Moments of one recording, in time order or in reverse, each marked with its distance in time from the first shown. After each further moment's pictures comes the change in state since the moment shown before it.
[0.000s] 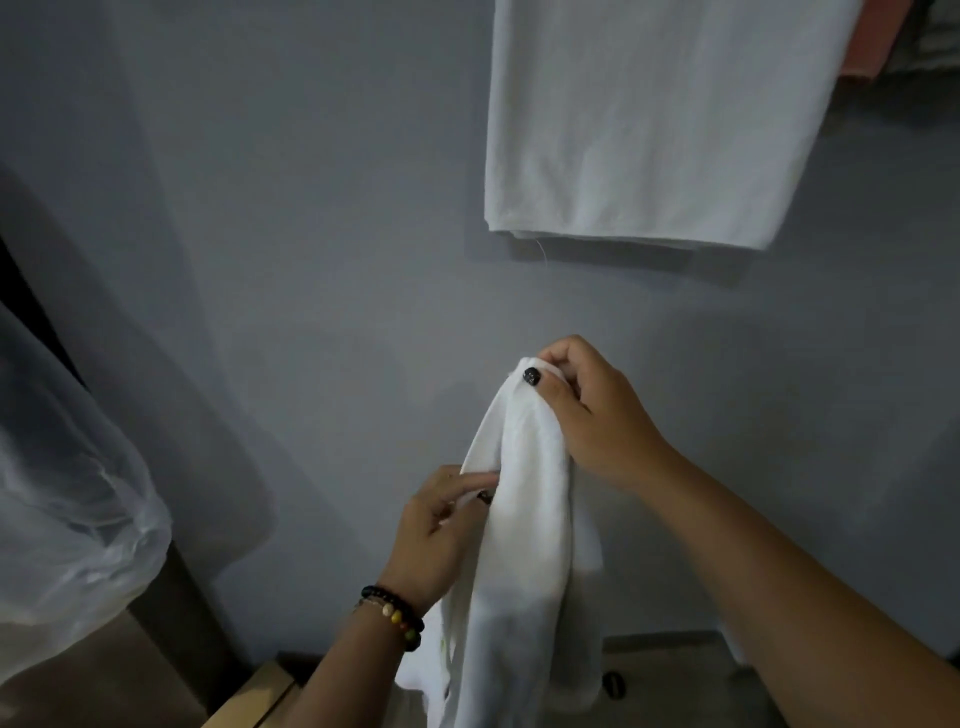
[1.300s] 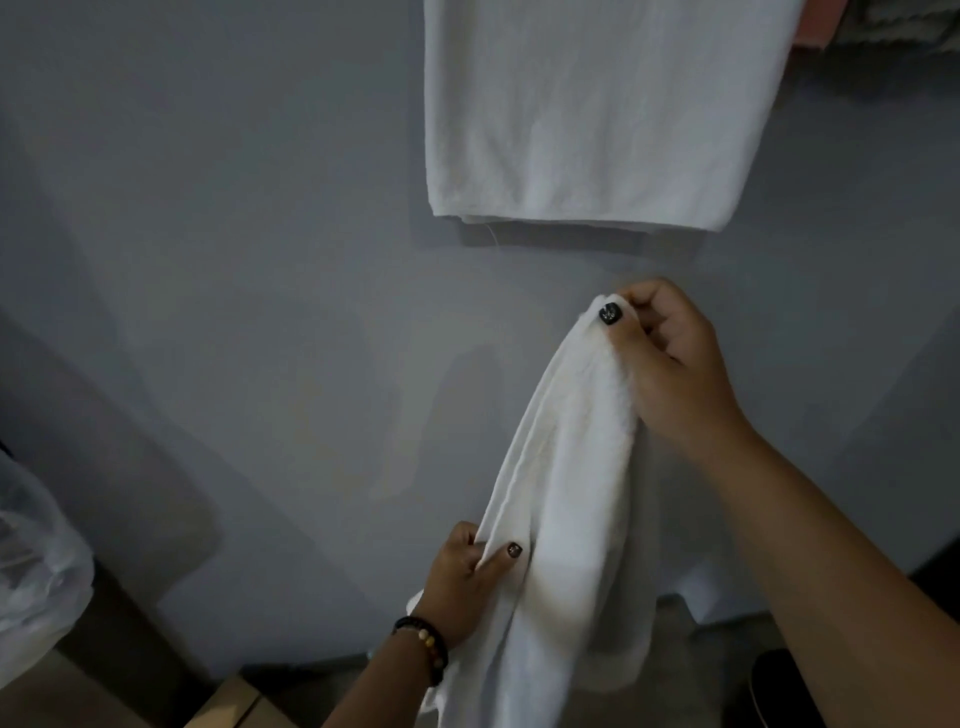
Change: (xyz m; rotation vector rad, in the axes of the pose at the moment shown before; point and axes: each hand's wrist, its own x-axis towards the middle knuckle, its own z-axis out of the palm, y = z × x) left_hand 0.007 -0.100 0.066 0.155 -0.181 -0.214; right_hand 0.013 0.025 -0.063 0.251 0.306 0.017
